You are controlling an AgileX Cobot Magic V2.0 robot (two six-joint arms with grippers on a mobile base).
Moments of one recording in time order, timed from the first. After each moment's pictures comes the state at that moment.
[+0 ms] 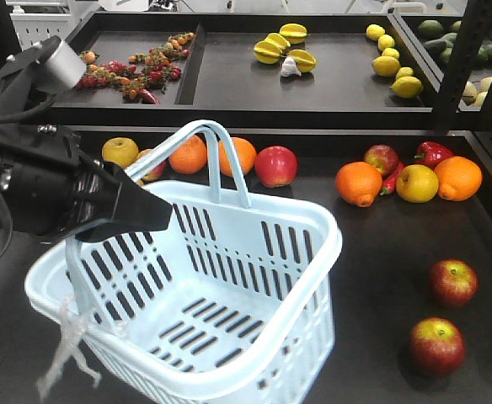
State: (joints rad) left arm -0.49 1.20 -1.23 -0.53 0.97 0.13; right arm 0.04 -0.01 0.03 -0.02 0.09 0.07
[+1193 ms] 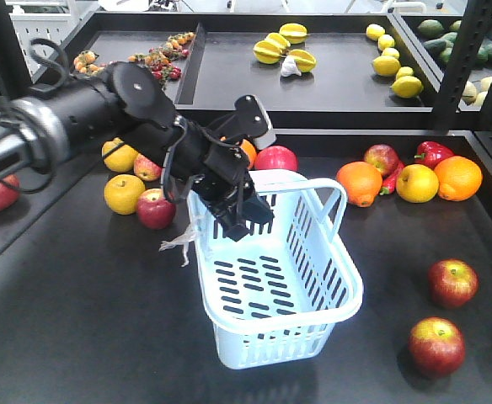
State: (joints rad) left arm -0.49 2.01 -1.78 -0.68 1.05 1.10; right arm 0.04 -0.01 0.03 -0.02 0.09 0.07
